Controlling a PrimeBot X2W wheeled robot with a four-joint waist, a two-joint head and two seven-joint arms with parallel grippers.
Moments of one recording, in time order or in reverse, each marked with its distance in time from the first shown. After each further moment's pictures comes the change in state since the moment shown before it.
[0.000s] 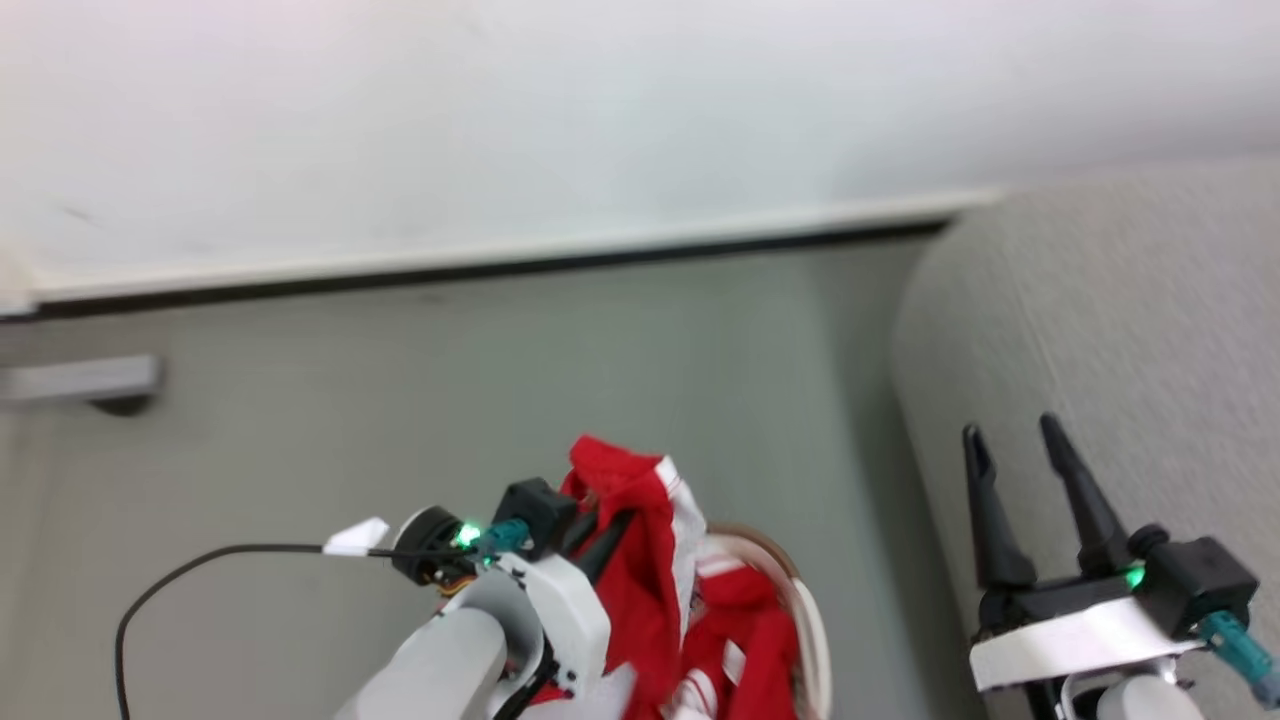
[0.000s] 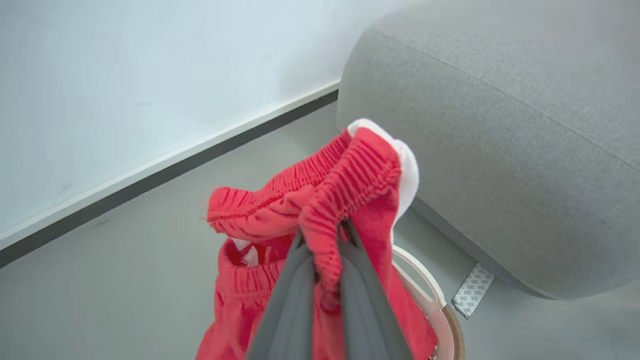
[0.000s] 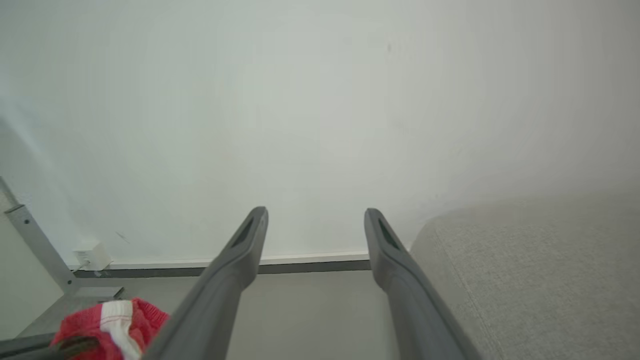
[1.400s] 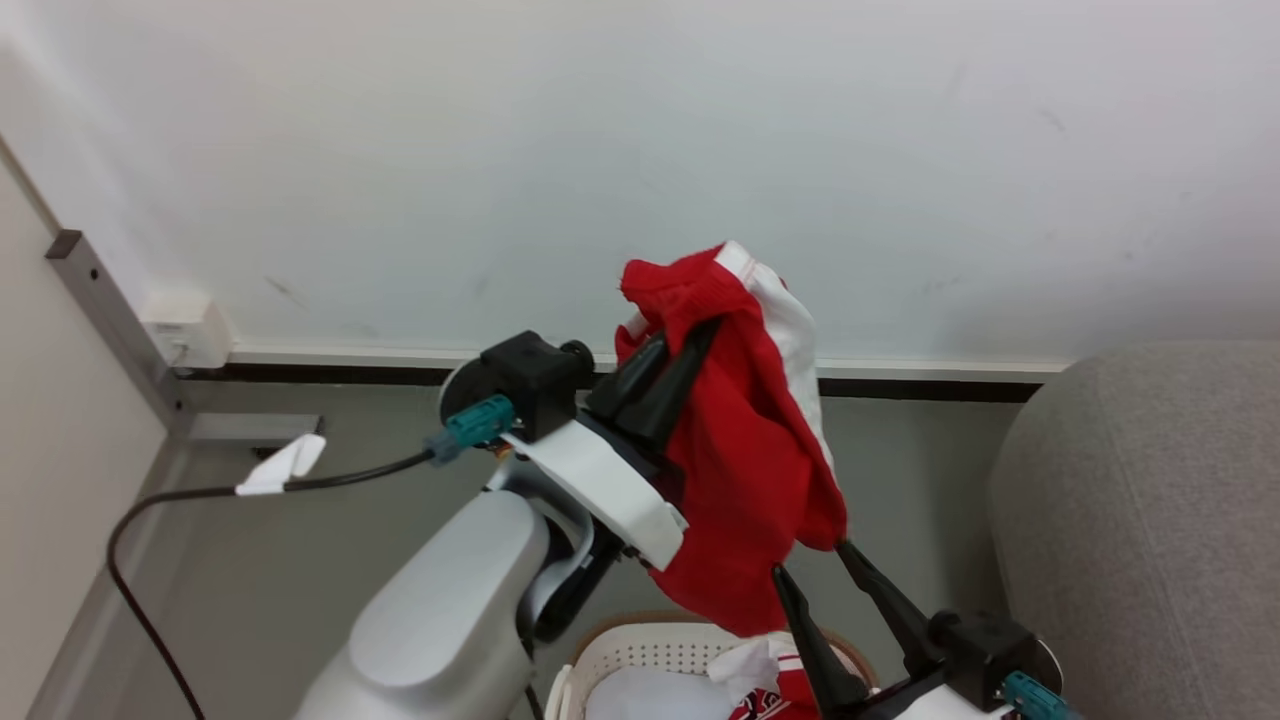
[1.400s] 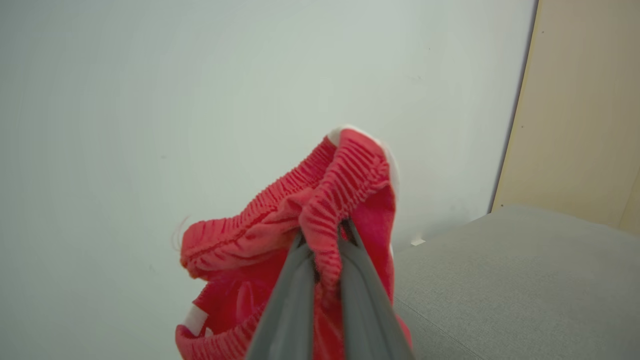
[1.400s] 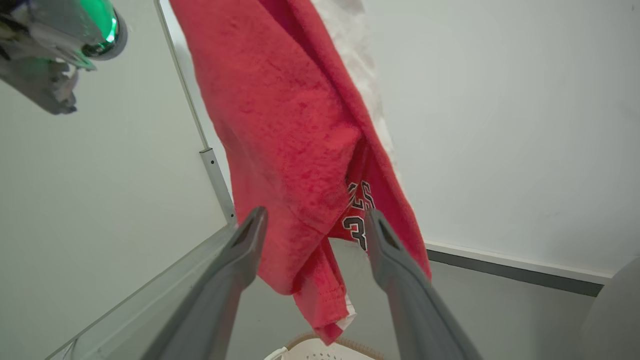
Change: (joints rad) left arm -0.049 0.007 0.129 -0.475 -0.138 0.004 0.033; right arm 0.022 0.000 0.345 0.139 0.086 0.000 0.000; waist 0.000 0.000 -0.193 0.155
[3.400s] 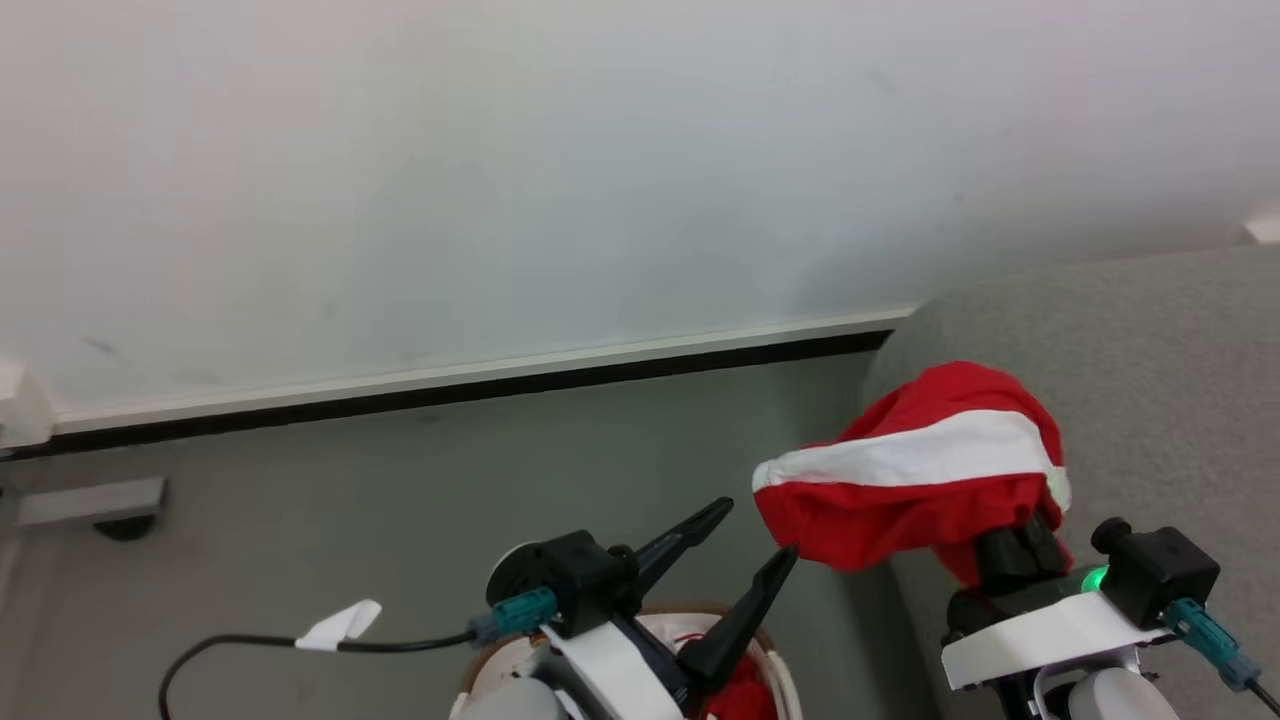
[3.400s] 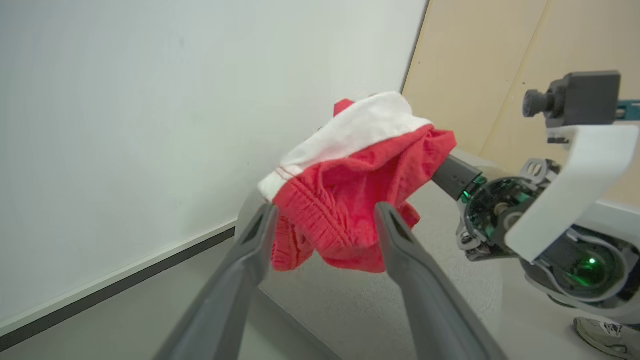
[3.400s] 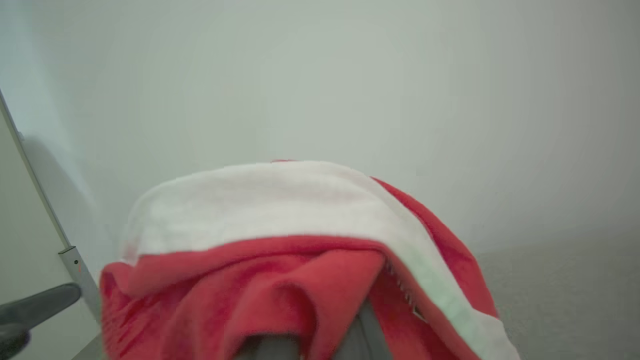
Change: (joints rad) left arm 0.228 0.075 -0.203 -0.120 -0.067 -0.007 -0.026; right arm -0.058 -0.008 -0.251 -0.075 0.009 0.000 0.000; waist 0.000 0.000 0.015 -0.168
